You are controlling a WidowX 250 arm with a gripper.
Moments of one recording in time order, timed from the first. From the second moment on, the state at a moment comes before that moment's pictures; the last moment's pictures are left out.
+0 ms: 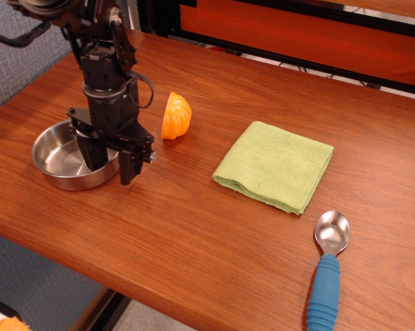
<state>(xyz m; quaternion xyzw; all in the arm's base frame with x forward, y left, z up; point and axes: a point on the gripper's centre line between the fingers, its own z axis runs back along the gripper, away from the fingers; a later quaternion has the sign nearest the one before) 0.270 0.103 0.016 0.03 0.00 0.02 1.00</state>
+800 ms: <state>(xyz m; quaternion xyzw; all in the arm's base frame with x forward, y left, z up) 0.265 0.111 0.010 0.04 0.03 0.03 1.00</state>
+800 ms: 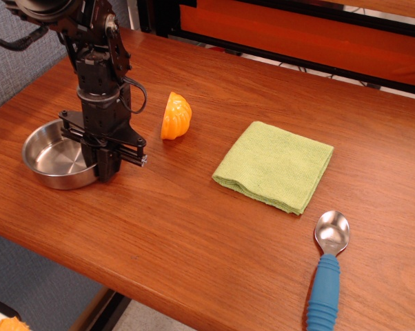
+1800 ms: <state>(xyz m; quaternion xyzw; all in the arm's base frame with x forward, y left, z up) 0.284 0.013 0.090 0.10 -0.04 -0.06 0.99</state>
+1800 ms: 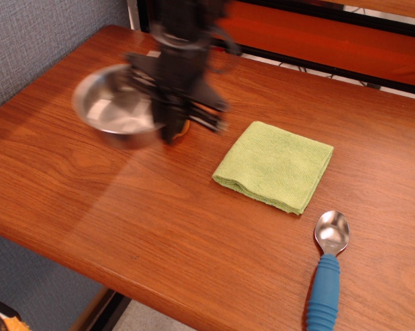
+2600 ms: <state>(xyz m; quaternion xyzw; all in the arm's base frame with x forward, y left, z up) 0.351 -0.088 0.052 0.00 -0.10 -0.19 0.98</state>
